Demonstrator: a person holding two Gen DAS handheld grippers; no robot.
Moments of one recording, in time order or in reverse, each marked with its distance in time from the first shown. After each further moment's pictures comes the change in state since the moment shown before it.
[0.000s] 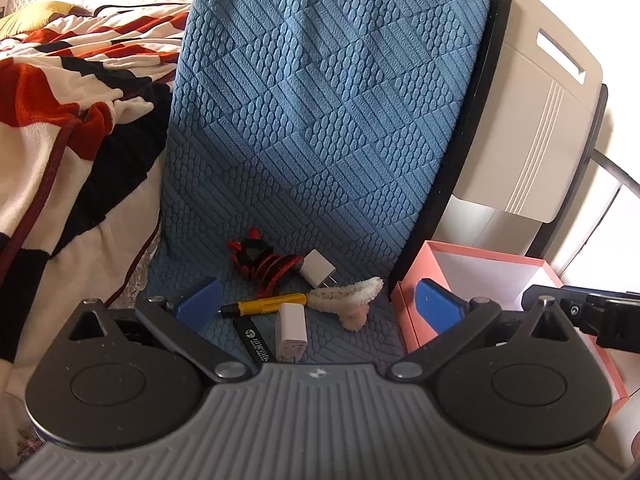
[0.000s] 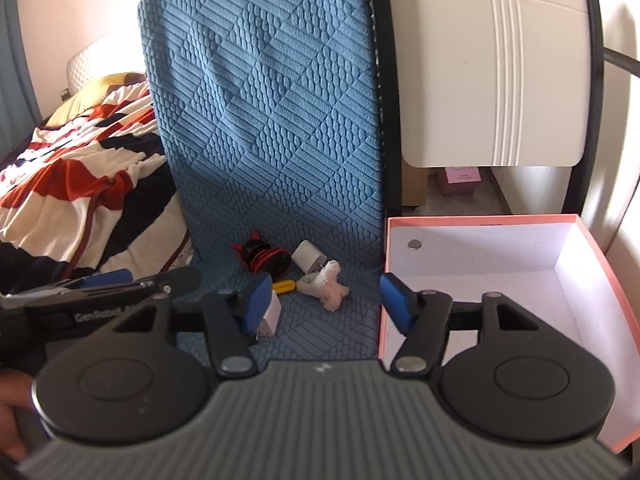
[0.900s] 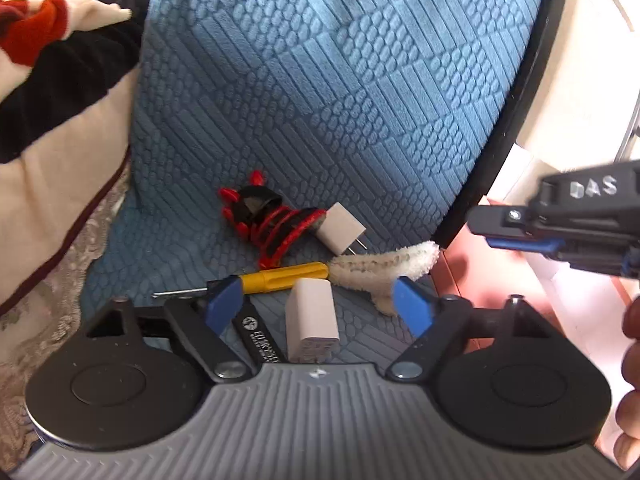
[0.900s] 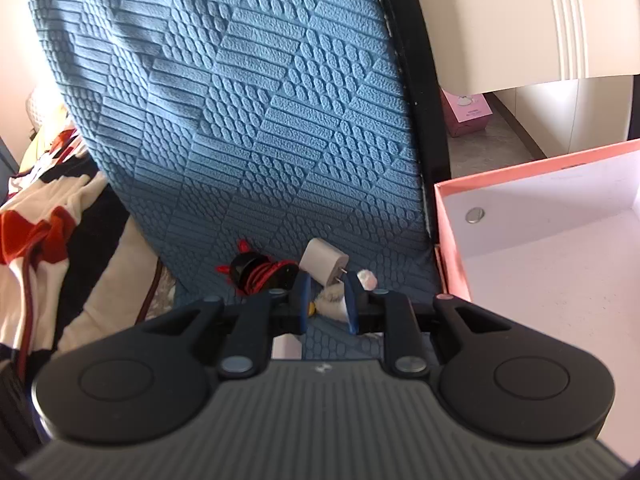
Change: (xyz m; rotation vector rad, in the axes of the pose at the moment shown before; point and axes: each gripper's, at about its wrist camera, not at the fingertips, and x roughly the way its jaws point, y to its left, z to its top) left arm 0.118 0.029 -0.032 -0.007 0.117 -0.017; right arm 0.148 -0.004 0.014 0.226 0.109 0.009
